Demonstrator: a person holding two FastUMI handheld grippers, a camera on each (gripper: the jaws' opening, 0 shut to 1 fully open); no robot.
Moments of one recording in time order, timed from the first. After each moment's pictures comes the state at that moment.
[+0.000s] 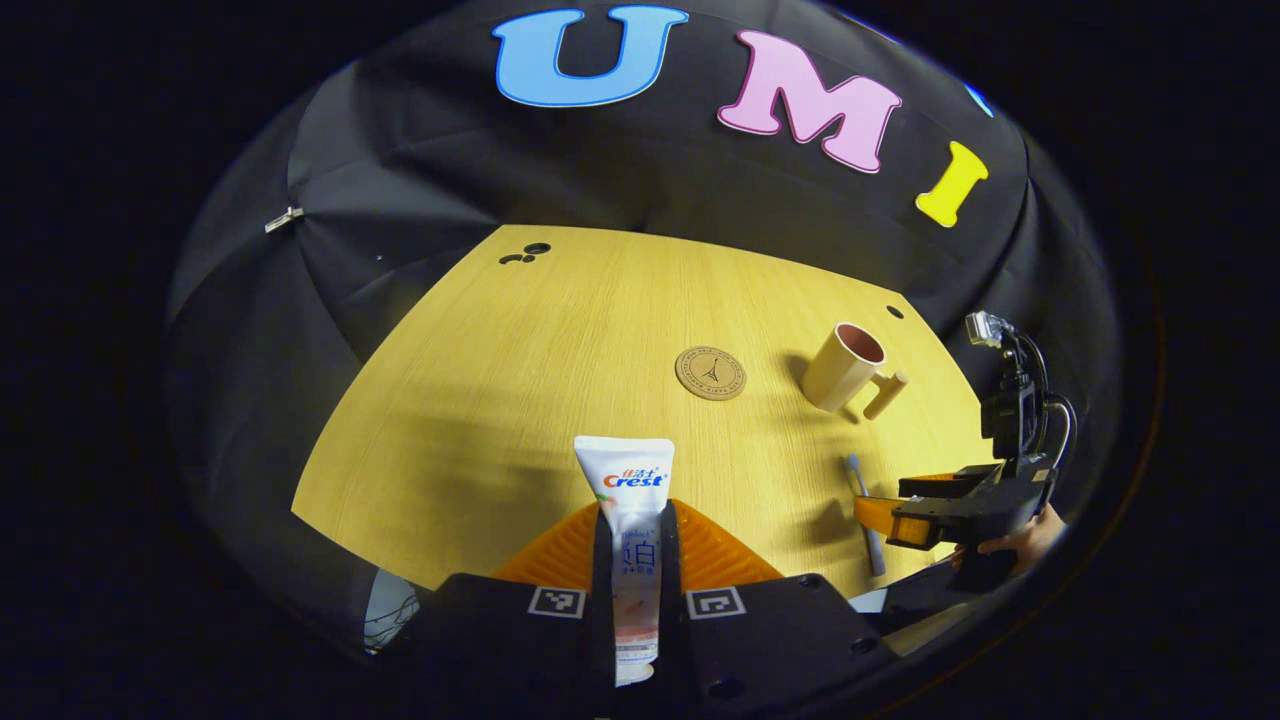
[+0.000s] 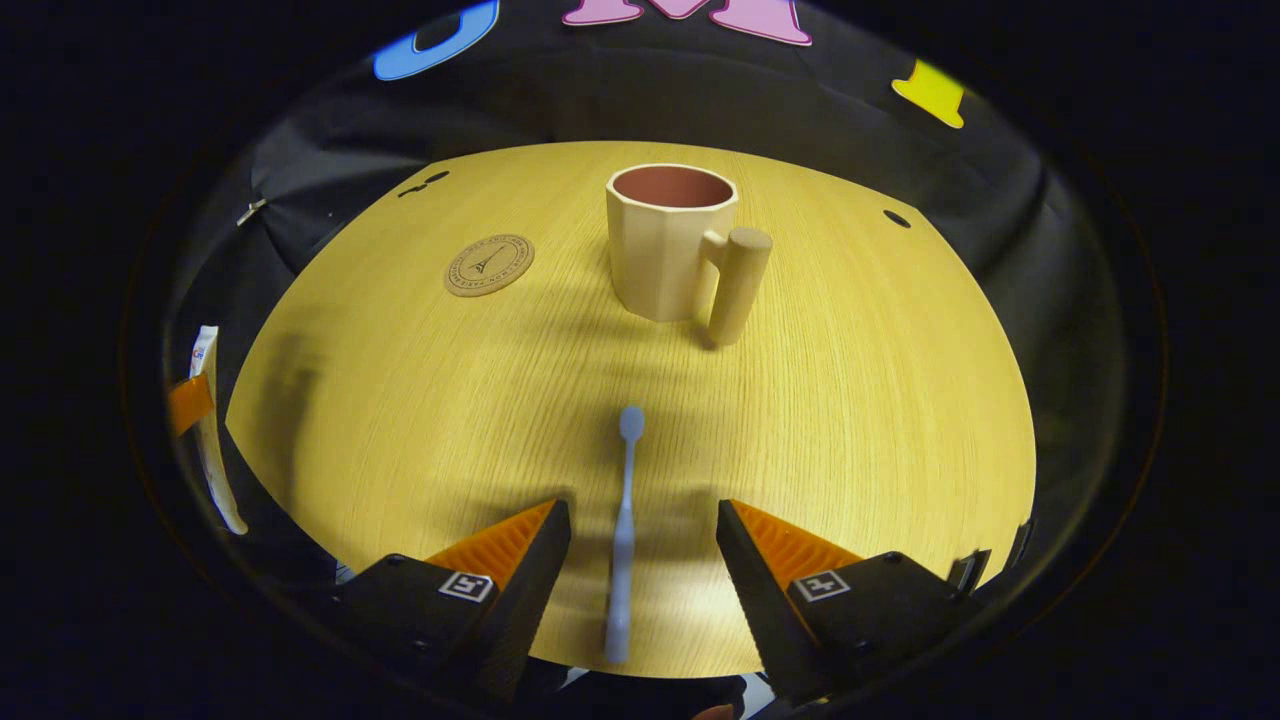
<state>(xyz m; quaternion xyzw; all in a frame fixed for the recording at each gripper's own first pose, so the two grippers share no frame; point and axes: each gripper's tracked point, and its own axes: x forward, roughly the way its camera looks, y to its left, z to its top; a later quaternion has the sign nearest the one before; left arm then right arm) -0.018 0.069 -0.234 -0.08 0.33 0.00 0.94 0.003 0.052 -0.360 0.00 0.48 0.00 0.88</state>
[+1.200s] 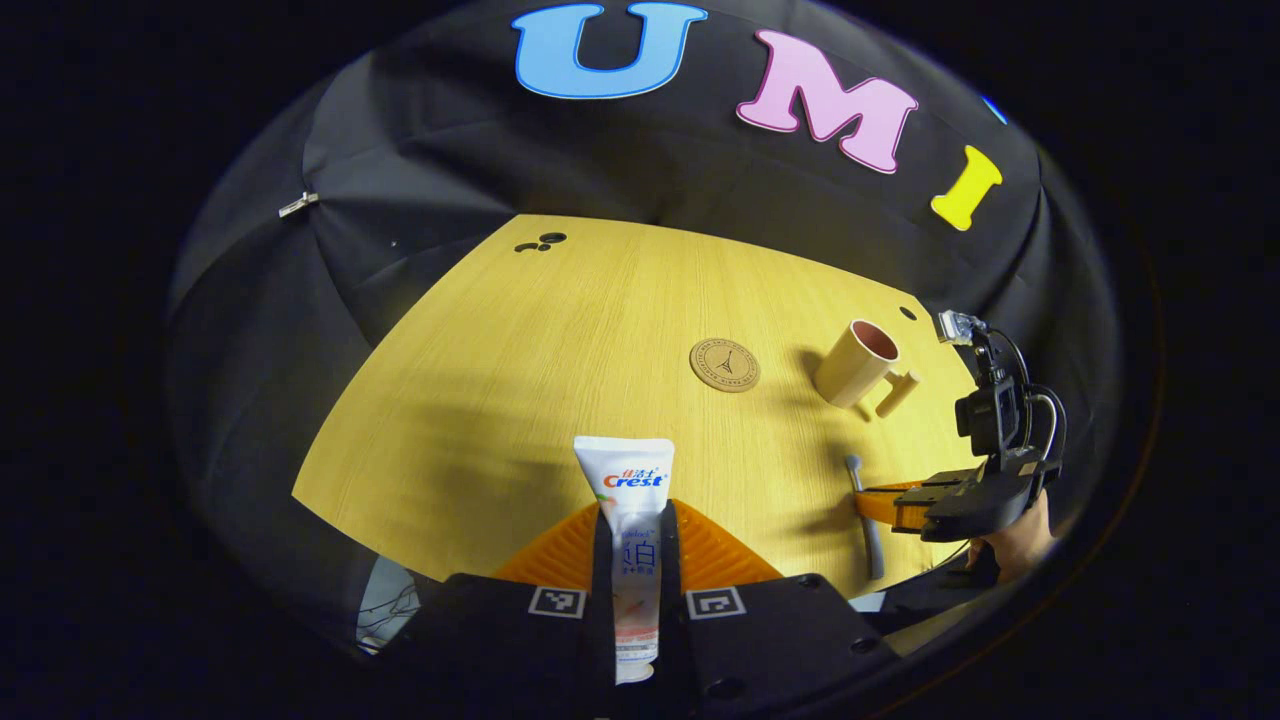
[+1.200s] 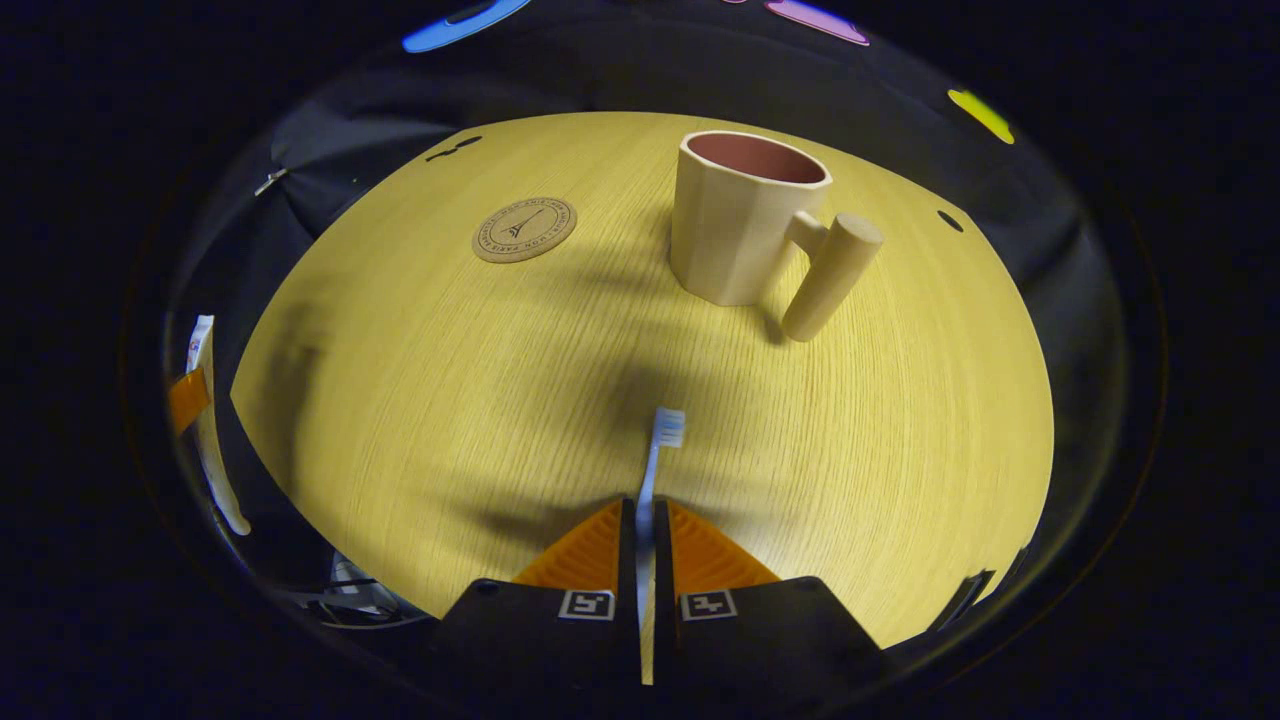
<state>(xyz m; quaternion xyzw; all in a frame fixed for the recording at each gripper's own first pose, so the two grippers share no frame) -0.022 0.071 -0.242 -0.09 0.34 0.02 0.94 0.009 0.078 -0.377 -0.01 0.52 0.05 0.85</state>
